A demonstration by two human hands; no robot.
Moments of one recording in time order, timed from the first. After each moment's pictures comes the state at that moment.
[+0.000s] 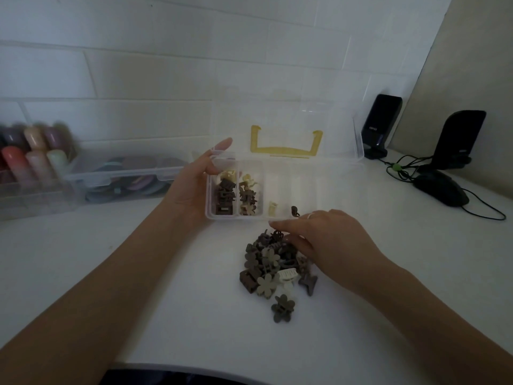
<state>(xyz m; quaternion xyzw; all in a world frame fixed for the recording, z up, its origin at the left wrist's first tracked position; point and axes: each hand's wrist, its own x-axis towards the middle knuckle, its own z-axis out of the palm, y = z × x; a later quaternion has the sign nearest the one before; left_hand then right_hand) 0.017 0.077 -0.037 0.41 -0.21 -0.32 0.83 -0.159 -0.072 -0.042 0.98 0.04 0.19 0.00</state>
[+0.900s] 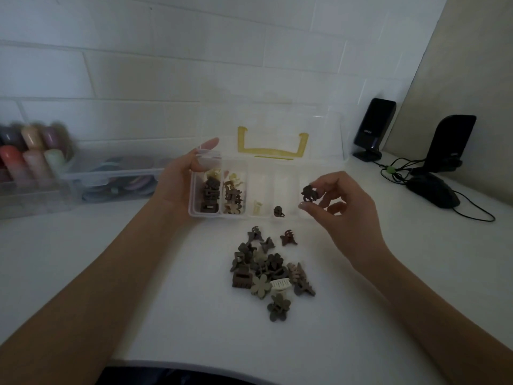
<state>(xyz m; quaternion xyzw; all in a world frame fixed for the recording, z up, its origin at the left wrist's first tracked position) 0.009 0.086 -0.024 0.42 -0.19 -0.28 0.84 -0.154 -0.095 -0.045 0.82 -0.08 0.40 -0.39</state>
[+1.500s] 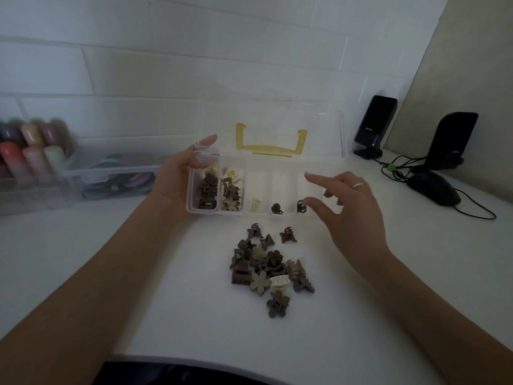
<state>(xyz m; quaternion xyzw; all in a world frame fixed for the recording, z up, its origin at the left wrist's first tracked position) 0.006 0.088 -0.021 0.42 -0.19 -0.28 0.84 -0.155 -0.099 -0.047 0.88 -0.11 0.42 -0.17</state>
